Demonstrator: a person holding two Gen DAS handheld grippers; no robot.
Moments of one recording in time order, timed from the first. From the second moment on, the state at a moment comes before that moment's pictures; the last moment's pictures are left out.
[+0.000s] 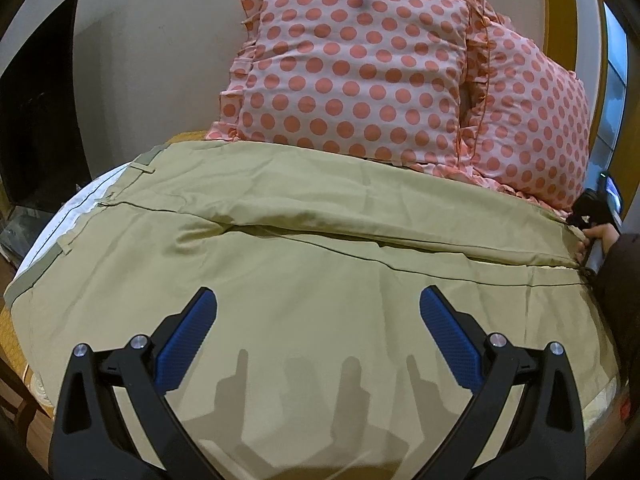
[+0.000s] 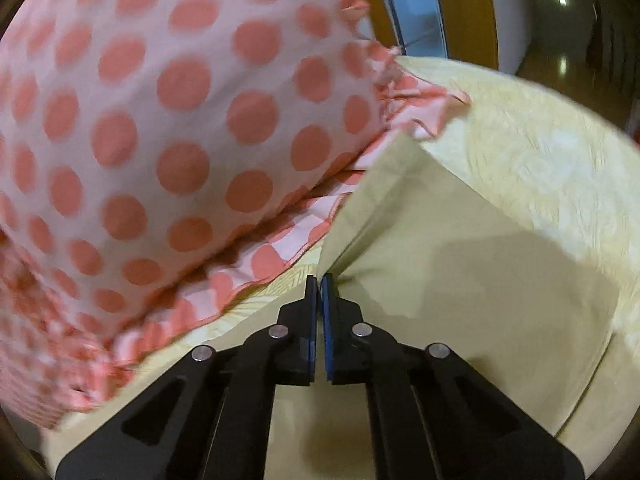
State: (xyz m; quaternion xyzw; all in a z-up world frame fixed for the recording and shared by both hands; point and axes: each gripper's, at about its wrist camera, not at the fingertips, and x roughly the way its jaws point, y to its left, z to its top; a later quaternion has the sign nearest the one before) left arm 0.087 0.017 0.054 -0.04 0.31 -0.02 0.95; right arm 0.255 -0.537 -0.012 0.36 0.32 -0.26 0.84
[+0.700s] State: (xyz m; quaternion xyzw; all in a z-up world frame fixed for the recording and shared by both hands) left arm 0.108 0.072 0.091 -0.17 0.27 -0.08 0.94; right arm 0.009 -0.488 -0.022 0.54 0.25 -0.10 0.80
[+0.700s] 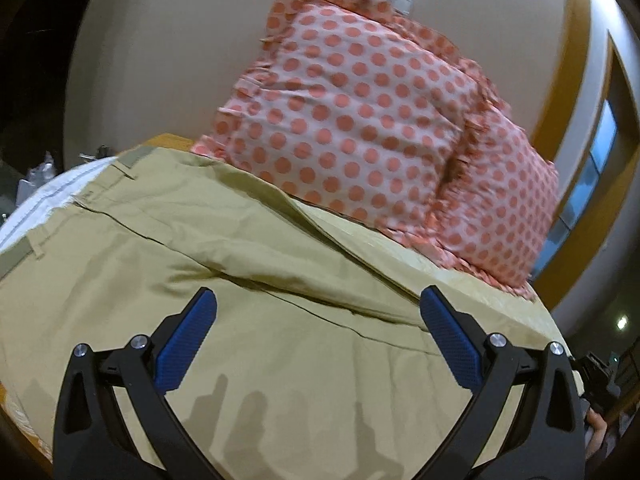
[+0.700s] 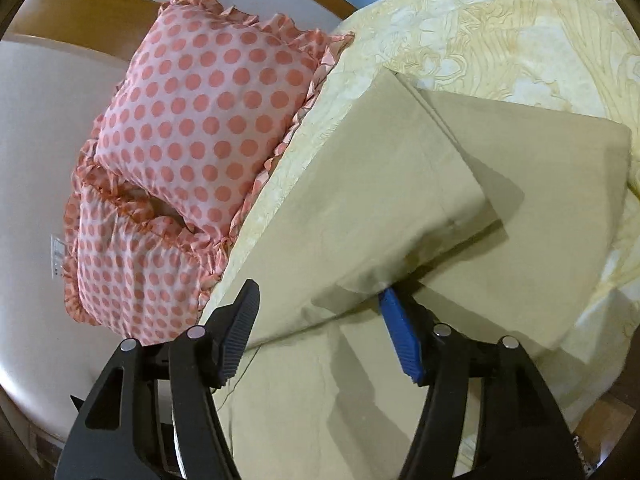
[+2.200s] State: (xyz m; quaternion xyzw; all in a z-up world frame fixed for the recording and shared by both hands) left arm -0.007 0.120 0.018 -0.16 0.35 -0.02 0.92; right arm -0.073 -0.521 -0.012 0.45 0.19 -0.20 0.85
